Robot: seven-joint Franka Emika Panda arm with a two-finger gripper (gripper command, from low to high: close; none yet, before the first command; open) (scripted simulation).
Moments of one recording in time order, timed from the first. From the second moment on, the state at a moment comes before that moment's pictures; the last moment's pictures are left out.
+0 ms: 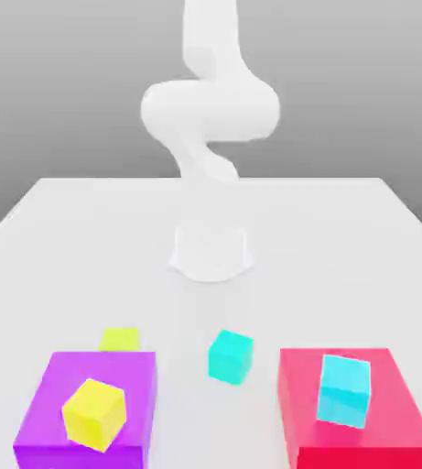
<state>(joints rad) -0.02 -0.73 -0.02 -2.36 -0.02 2.35 0.77</state>
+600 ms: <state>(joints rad) -0.15 -0.07 -0.28 -2.89 -0.05 2.86 0.42</state>
